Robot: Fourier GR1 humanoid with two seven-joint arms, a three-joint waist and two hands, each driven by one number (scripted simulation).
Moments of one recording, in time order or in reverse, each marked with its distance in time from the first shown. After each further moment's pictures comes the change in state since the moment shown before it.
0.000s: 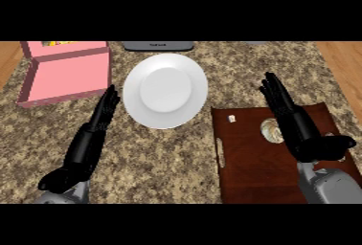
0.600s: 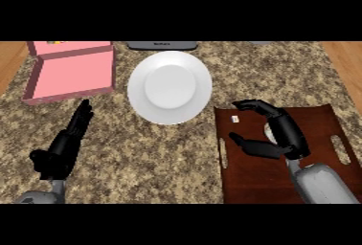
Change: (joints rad) left arm 0.055 0.077 0.149 0.226 0.080 -0.072 0.015; right arm -0.043 0.008 0.055 0.179 0.153 0.062 -0.184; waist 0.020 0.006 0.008
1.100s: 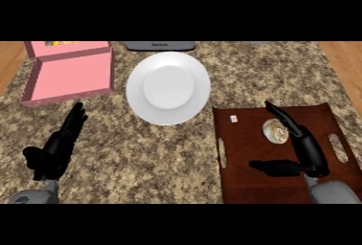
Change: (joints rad) left arm -0.005 0.005 0.069 0.096 0.014 -0.069 -0.028; right arm 0.137 -0.028 -0.097 0.094 0.096 -0.006 -0.331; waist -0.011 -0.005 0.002
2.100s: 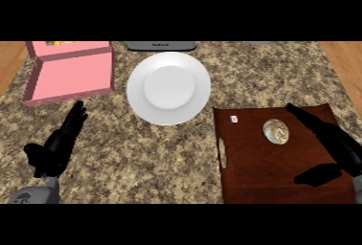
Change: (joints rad) left arm -0.020 -0.021 0.036 0.026 -0.027 -0.035 0.003; right arm 0.016 -0.302 0.033 -0.173 0.322 0.180 0.521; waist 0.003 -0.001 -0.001
